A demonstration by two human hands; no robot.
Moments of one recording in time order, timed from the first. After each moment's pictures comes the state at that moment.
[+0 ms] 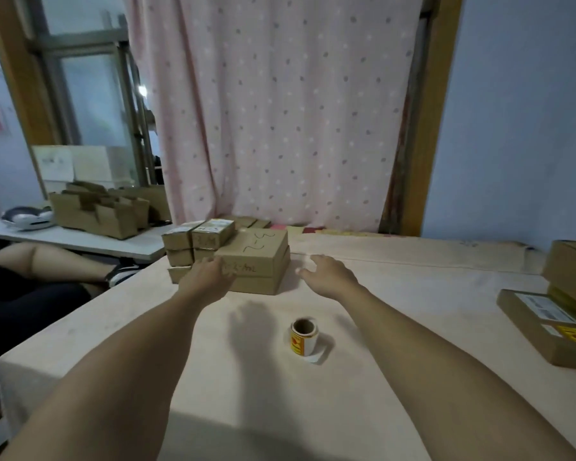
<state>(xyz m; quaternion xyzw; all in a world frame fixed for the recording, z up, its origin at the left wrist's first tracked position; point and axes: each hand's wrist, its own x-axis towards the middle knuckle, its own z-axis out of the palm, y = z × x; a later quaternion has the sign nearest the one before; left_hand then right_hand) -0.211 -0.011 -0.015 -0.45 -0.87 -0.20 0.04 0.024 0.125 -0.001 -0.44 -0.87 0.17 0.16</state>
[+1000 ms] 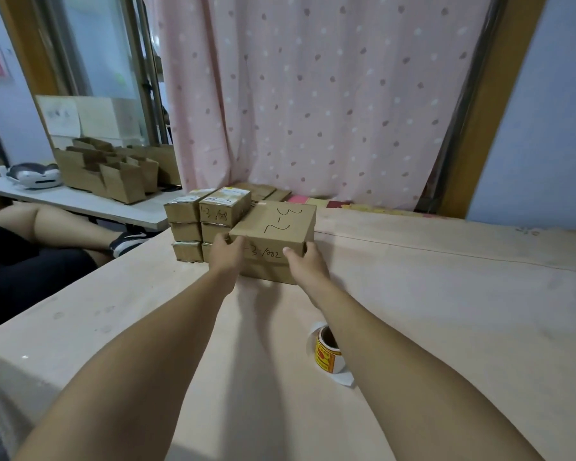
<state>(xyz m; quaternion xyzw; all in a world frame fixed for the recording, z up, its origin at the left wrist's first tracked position) -0.263 0.088 -0.069 -0.20 -0.70 -0.67 -0.16 -0.117 0.168 -0.074 -0.41 -0.69 0.50 0.33</state>
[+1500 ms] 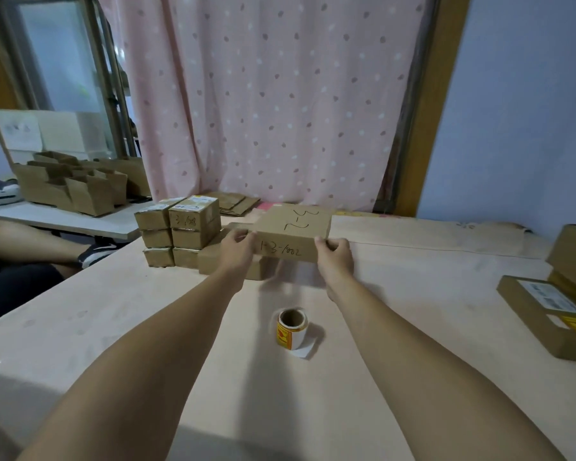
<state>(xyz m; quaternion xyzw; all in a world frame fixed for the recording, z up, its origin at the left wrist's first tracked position) -0.163 0.090 -0.036 -0.29 -0.63 -0.69 -0.22 0.002 0.179 -0.047 -0.48 -0.56 0.49 0.47</state>
